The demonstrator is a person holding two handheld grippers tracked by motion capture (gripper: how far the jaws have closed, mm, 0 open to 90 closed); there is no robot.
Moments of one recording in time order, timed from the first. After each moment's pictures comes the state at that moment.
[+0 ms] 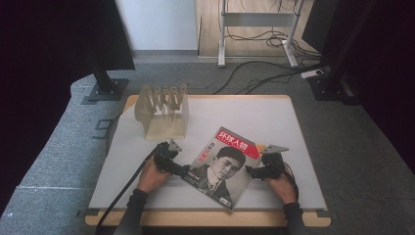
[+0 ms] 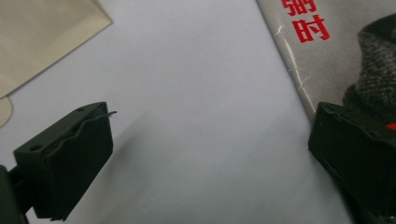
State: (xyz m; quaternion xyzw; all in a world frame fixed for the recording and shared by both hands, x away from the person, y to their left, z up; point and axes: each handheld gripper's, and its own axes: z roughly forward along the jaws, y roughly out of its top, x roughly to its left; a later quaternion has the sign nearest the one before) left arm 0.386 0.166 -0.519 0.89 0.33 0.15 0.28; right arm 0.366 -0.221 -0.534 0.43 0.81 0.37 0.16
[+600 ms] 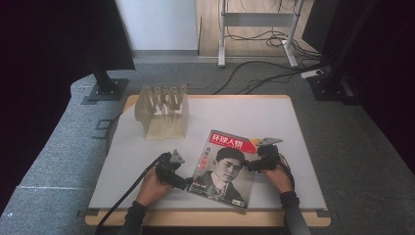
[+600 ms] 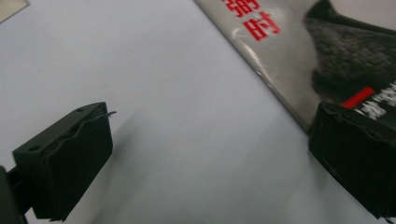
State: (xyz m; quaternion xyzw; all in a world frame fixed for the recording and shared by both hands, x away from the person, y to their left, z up) left arm 0.346 0.159 -0.516 0.90 0.30 0.11 0.30; right arm 0.395 -0.213 -0.535 0.42 0.82 0.37 0.16
